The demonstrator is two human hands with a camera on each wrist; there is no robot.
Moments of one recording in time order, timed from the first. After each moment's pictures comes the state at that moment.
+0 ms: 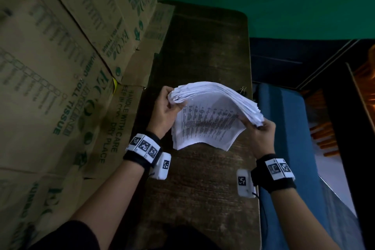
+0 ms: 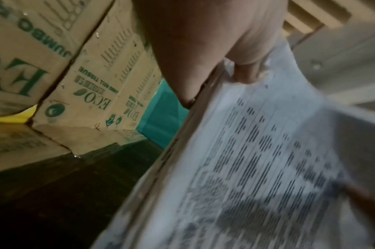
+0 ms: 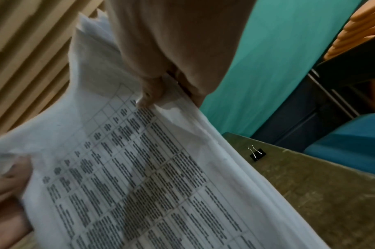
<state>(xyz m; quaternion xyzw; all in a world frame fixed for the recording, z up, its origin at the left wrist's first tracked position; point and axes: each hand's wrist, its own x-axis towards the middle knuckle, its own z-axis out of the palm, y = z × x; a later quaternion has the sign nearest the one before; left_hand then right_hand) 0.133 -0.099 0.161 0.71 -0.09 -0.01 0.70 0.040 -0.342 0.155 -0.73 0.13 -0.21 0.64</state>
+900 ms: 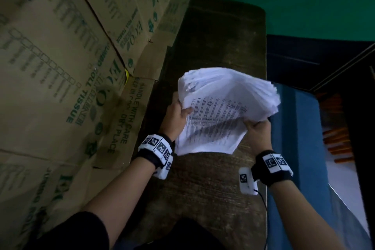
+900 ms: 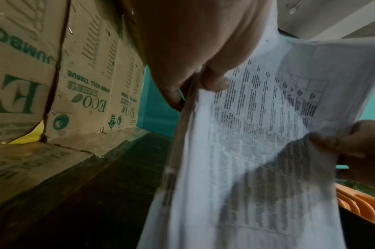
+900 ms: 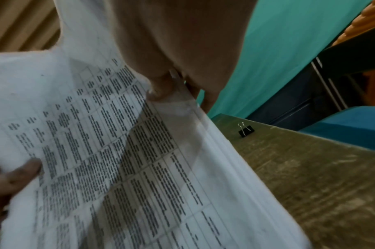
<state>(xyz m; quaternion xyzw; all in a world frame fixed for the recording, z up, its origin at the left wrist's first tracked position) 0.132 -0.091 0.120 0.81 -0.04 -0.03 0.58 0.067 -0.329 0.120 -0.78 0.19 -0.12 0.58</state>
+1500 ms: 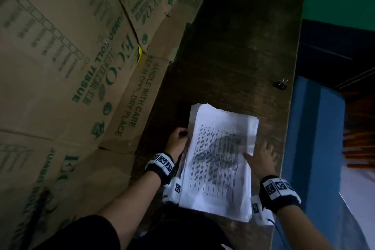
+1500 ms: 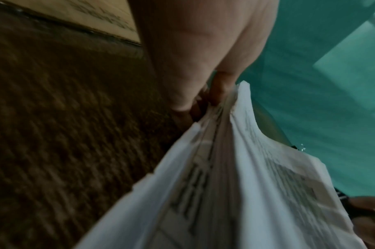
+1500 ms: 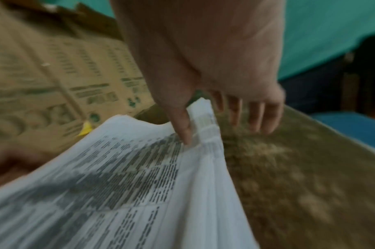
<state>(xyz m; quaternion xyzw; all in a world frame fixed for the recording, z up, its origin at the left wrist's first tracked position) 0.069 -0.068 -0.017 0.72 0.24 -0.21 0.61 0.025 -0.328 0.018 -0.90 0.29 0.24 0.23</state>
